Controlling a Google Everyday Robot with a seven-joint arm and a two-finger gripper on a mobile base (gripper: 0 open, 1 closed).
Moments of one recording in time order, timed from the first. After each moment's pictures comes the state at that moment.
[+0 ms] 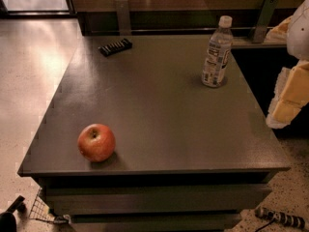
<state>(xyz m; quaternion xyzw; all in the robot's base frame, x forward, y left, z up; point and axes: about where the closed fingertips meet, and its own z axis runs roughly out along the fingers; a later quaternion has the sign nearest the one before) 0.438 -0.214 0.985 -0.60 0.78 -0.05 0.17</state>
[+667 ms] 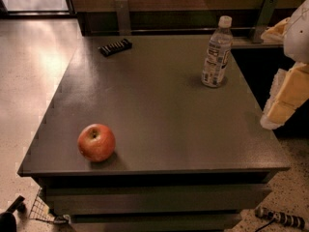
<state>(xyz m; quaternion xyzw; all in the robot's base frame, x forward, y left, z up) 0.440 -0.206 0.982 -0.61 0.77 -0.03 0.20</state>
